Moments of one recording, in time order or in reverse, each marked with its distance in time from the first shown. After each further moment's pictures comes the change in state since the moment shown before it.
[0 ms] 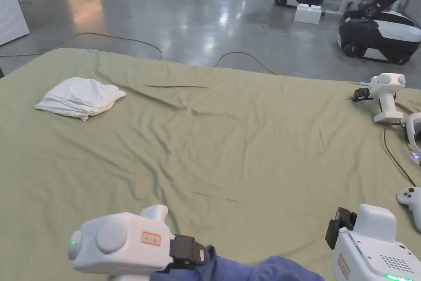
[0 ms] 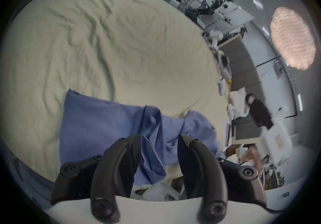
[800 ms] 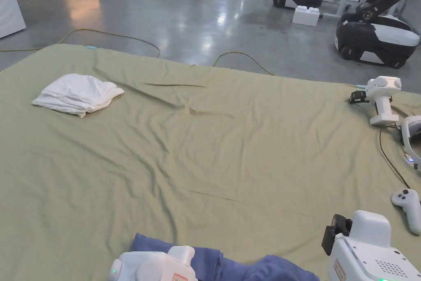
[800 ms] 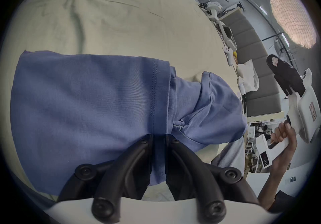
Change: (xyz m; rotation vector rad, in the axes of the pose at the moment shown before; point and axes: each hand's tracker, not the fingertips) left arm -0.015 -0.052 -0.094 -0.188 0.040 -0.118; right arm 0.001 -0.007 0.002 -0.029 -0.006 0.016
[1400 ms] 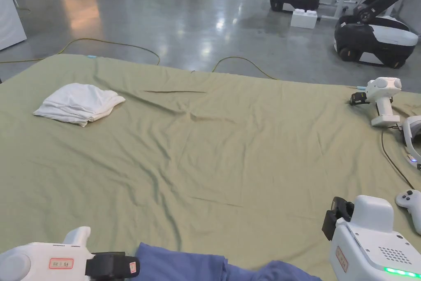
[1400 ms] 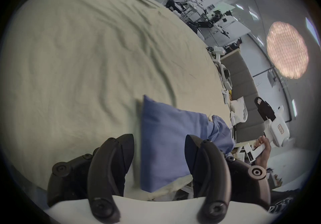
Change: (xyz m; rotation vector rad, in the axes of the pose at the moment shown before) left arm -0.161 0.003 0.118 0.233 -0.090 0.178; right arm -0.011 0.023 0.000 0.099 0.037 -0.010
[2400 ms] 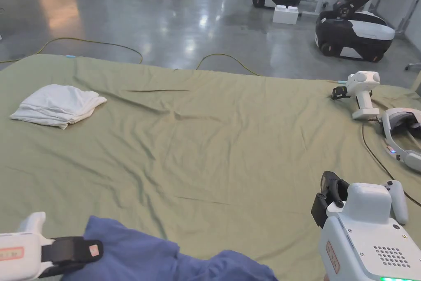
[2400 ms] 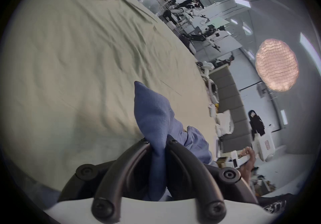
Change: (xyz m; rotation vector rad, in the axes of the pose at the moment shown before) left arm 0.034 0.024 0.068 0.128 -0.003 -0.014; right arm -0.005 0.019 0.030 0.211 0.028 0.026
